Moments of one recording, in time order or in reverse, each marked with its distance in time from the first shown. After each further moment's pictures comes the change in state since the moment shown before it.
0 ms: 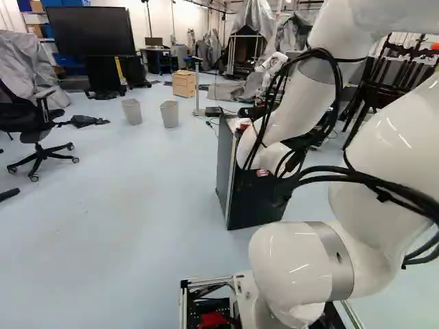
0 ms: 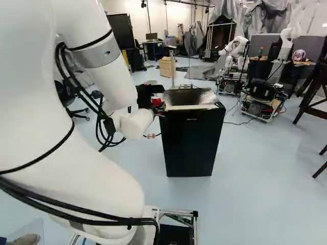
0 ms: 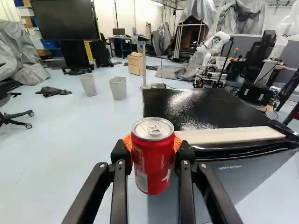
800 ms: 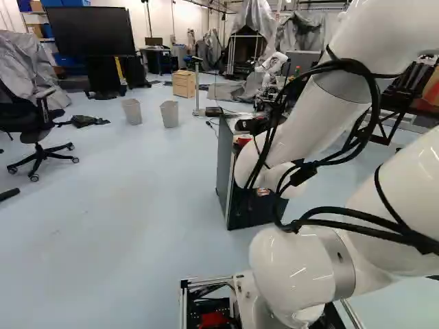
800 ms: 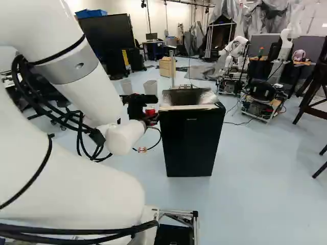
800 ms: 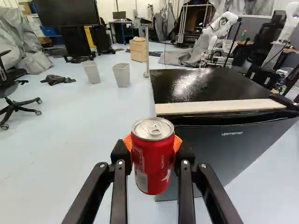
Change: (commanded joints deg) arm 3.9 9.1 8.5 3.4 -5.3 -0.1
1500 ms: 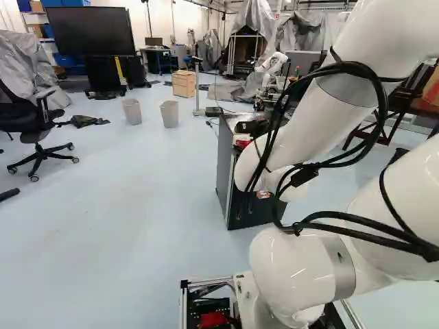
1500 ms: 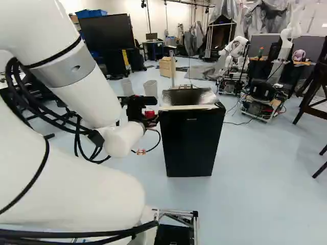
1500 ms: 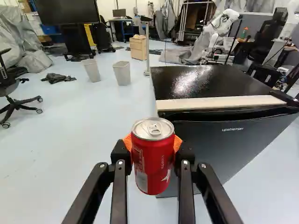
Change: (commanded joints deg) arm 0.3 0.7 0.7 0.3 -0.4 0.0
